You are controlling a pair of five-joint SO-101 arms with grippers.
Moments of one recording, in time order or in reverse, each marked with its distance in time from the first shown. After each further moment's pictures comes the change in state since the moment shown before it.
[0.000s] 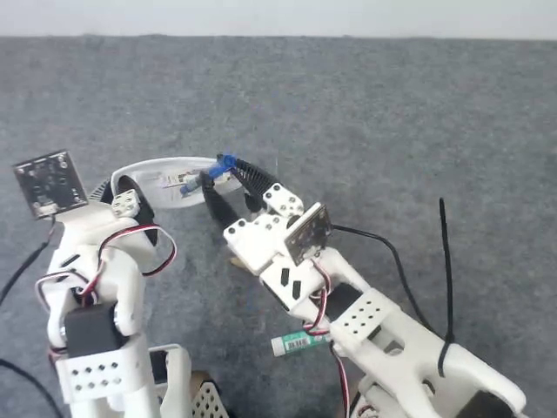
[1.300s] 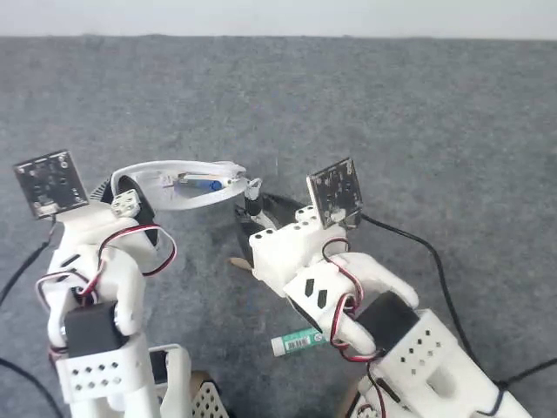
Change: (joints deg) left arm -0.1 0.1 0.0 0.0 -0.2; right arm -0.2 -25.1 -17.6 73.4 -21.4
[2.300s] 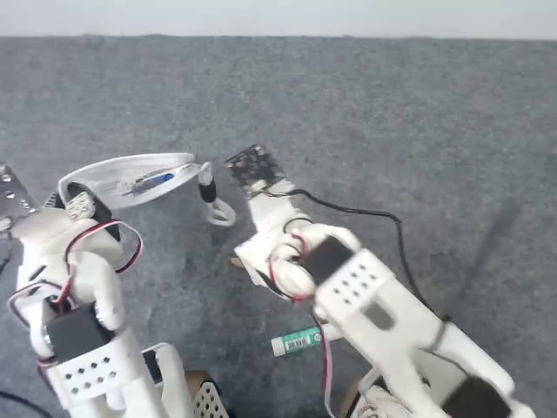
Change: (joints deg) left arm -13.5 0.4 0.1 -3.1 1.7; right arm 0.0 32.5 -13.9 14.9 12.4
